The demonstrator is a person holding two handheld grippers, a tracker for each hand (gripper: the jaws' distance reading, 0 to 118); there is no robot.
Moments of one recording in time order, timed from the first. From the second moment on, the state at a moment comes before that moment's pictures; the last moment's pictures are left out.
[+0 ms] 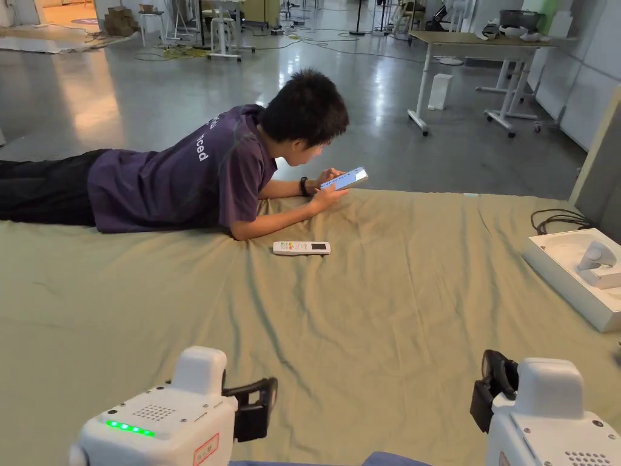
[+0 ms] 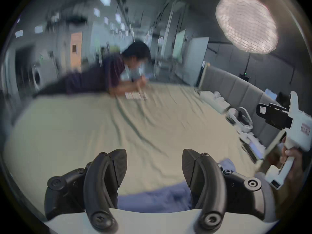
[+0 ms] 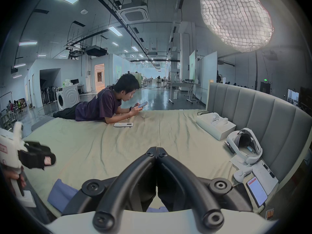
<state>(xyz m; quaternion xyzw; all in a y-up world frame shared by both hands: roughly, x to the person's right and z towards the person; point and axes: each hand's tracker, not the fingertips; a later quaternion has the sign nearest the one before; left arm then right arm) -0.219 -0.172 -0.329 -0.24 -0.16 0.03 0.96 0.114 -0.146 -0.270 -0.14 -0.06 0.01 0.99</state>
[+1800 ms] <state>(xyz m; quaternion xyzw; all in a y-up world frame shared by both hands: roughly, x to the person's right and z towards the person) -0.377 -0.370 -0.376 -0.52 -0.33 0.42 0.66 0.094 -0.172 -0.277 -0.19 -0.04 0.02 0.98</state>
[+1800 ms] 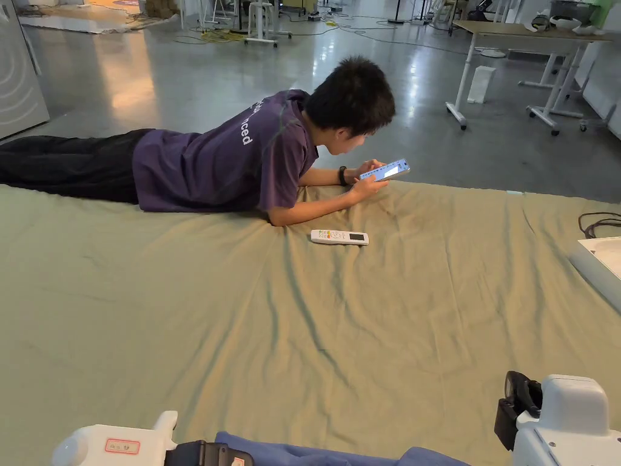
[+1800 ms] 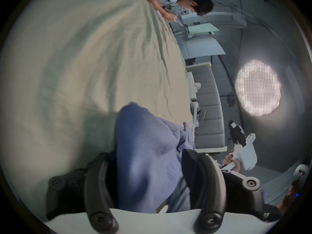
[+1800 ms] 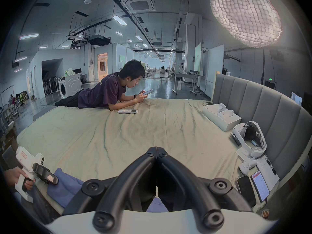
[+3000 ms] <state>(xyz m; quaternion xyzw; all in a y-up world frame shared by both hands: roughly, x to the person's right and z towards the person) -0.257 -0.168 -0.347 -0.54 -0.14 0.17 0.81 0.125 -0.182 -0.263 -0.20 -0.05 -0.01 0.98</state>
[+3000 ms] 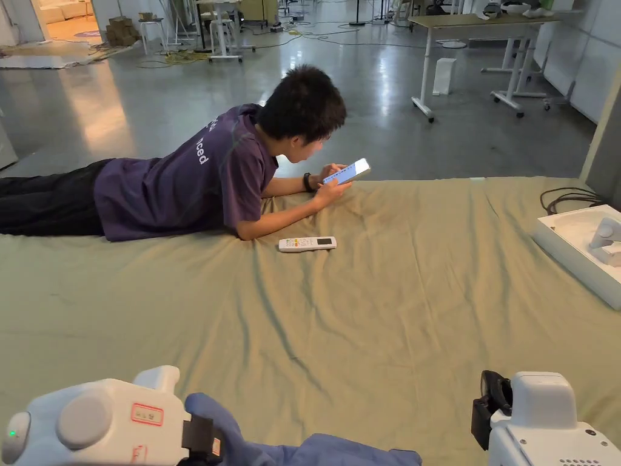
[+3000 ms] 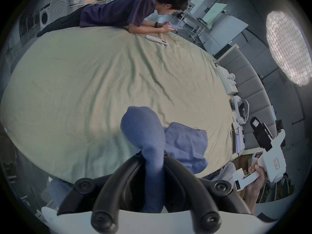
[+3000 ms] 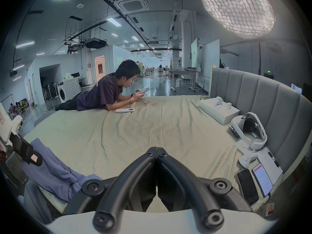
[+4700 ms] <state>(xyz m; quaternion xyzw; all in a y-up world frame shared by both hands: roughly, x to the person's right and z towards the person) -0.052 -0.282 -0.332 -0.53 -0.27 0.10 0.79 0.146 -0.188 -0.246 -0.21 -0.07 -0.02 0.98</state>
